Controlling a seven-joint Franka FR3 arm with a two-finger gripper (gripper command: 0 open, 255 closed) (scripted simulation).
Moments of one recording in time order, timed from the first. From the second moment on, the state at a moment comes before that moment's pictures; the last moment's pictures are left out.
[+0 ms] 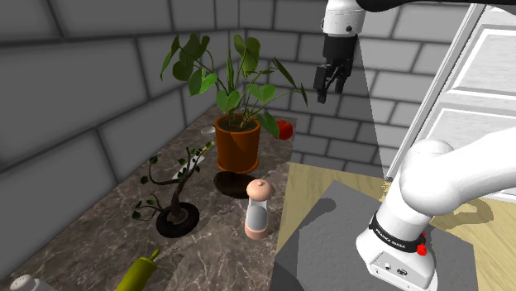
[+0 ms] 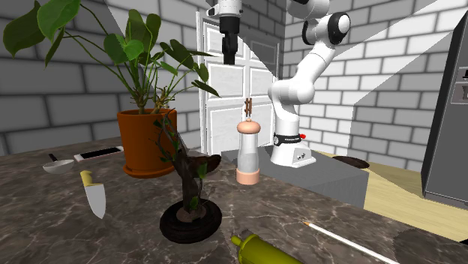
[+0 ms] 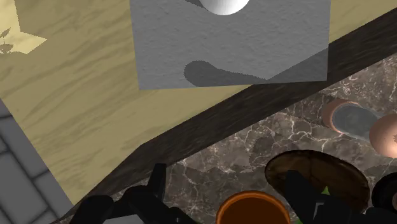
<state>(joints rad) 0.02 -0.82 0.02 -2.34 -0.11 1.50 0.16</state>
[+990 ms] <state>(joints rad) 0.10 -0.81 0.23 -2.58 0.18 1.78 0.49</state>
